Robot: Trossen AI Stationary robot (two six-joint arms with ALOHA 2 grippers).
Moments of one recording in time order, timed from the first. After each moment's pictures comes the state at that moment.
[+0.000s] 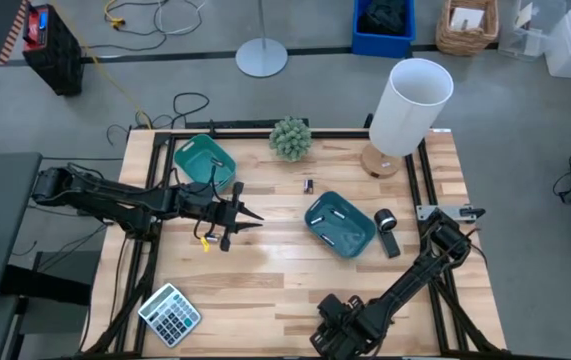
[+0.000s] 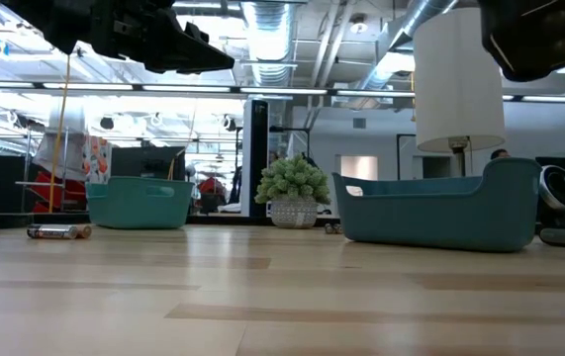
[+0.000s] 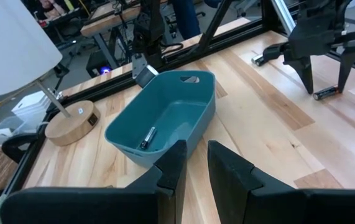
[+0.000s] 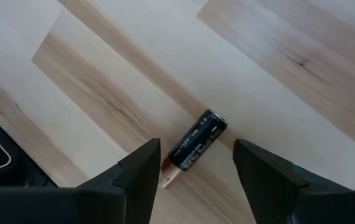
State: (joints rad) left arm -0.02 1.13 0.59 0.29 0.04 0.39; right arm 0.76 2.14 1.51 -0.73 0.28 1.65
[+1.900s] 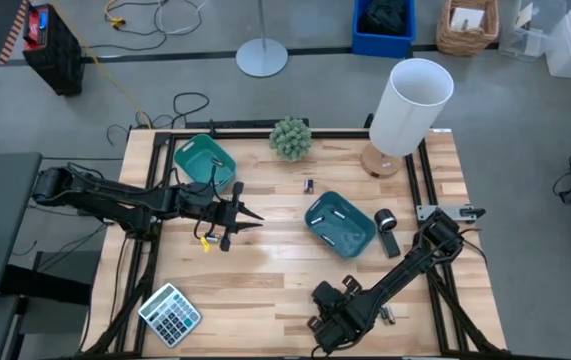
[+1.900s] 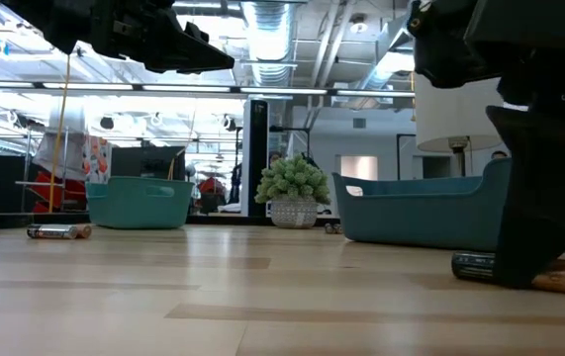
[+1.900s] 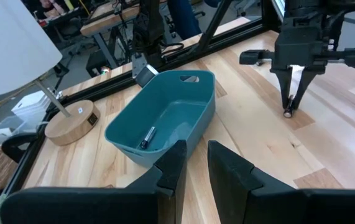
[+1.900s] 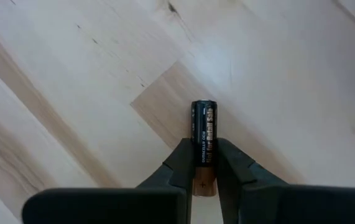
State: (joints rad) left arm -0.02 1.13 0.59 0.29 0.04 0.39; right arm 0.68 2.15 1.52 -0.87 0.44 1.42
